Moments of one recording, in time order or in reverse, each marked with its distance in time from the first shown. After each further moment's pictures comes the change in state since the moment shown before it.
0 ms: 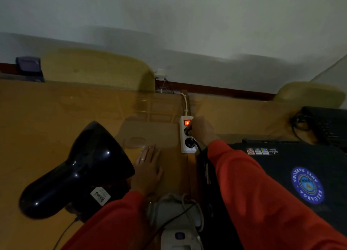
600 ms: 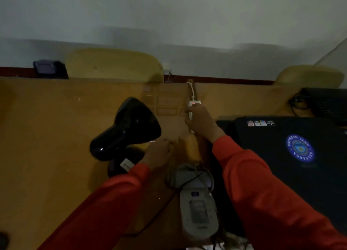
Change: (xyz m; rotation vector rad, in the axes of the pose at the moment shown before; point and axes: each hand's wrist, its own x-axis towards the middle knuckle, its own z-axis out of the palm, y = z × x) left_hand -0.034 0.012 -0.077 -0.159 -0.241 0.134; right_hand -0.102 -0.054 -0.013 0.323 0.291 -0.182
